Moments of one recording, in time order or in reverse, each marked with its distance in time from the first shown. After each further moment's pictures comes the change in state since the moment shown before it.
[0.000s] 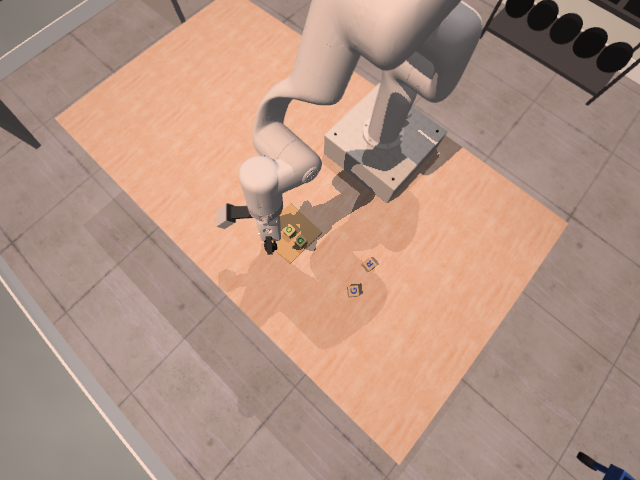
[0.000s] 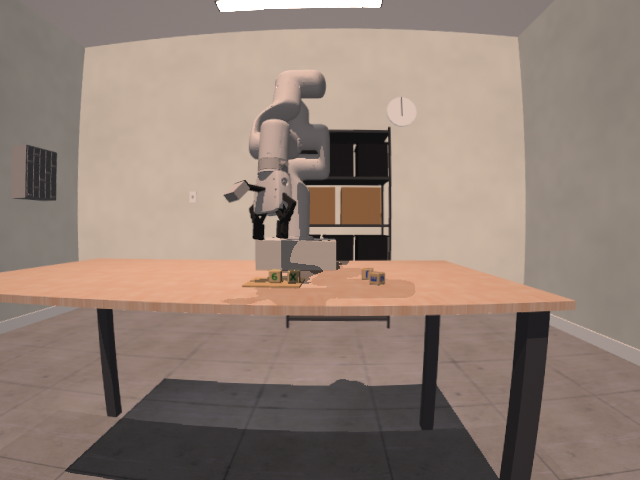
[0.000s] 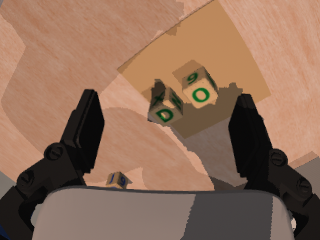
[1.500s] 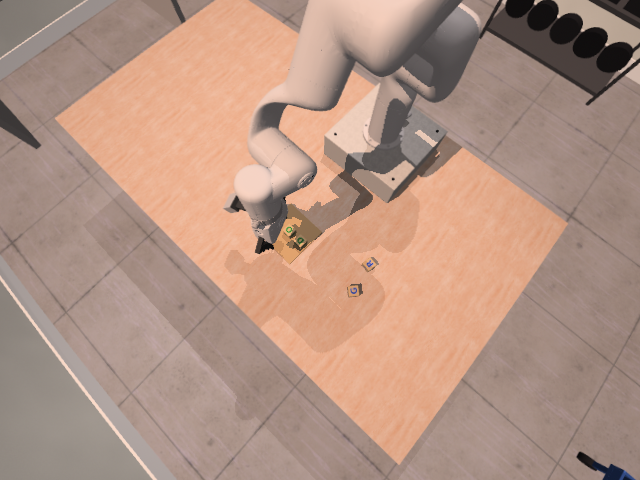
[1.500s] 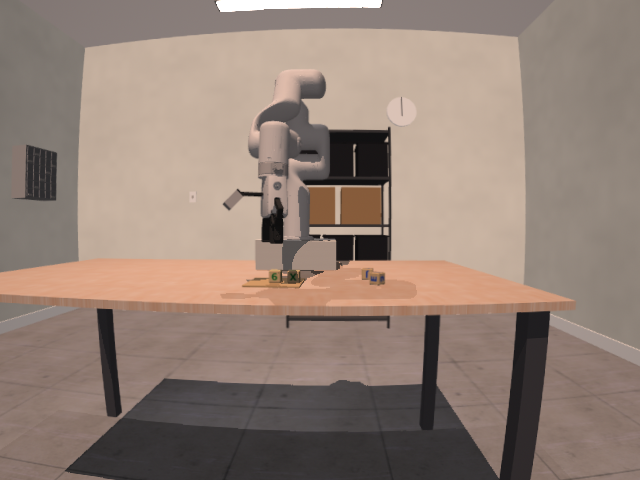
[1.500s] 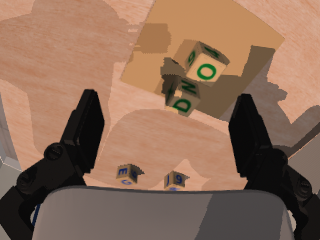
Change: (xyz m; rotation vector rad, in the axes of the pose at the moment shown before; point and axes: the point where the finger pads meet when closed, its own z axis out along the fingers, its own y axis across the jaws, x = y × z) arm -0.011 0.006 0.008 -0.084 -0.065 0.451
